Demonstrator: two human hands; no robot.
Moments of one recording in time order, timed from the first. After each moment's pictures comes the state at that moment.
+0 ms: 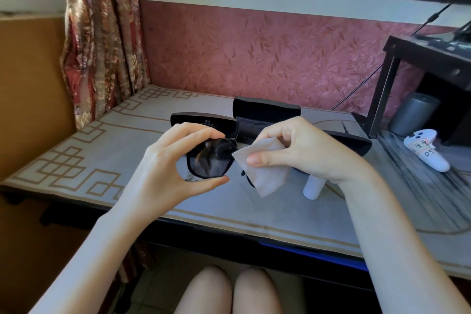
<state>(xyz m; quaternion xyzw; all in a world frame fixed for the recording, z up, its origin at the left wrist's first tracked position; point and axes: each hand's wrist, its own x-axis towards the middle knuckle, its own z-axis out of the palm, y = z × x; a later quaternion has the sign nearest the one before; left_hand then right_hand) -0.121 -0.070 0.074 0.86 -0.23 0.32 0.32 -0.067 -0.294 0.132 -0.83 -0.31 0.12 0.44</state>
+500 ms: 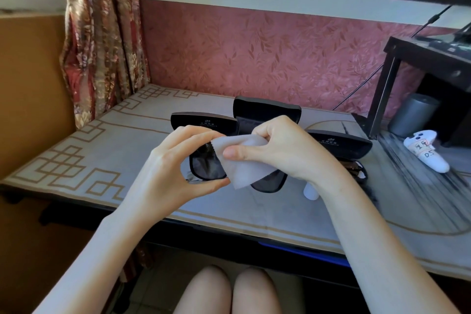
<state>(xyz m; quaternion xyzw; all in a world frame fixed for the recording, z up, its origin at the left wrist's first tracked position) -0.116 -0.070 0.067 0.86 -0.25 0.32 0.32 -0.074 -0.264 0.132 -0.89 -0.22 0.06 0.39</state>
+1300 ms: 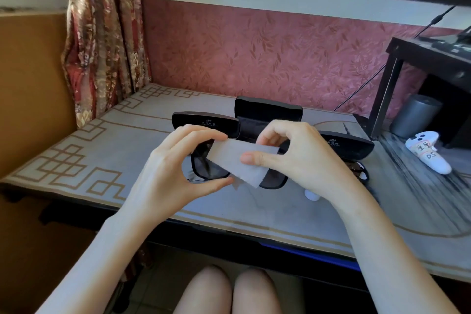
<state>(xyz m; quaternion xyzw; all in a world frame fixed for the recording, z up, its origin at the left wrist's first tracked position) -0.120 -0.073 0.069 0.86 -0.23 0.32 0.32 -0.084 -0.281 0.122 -0.90 -0.22 -0.03 0.39</state>
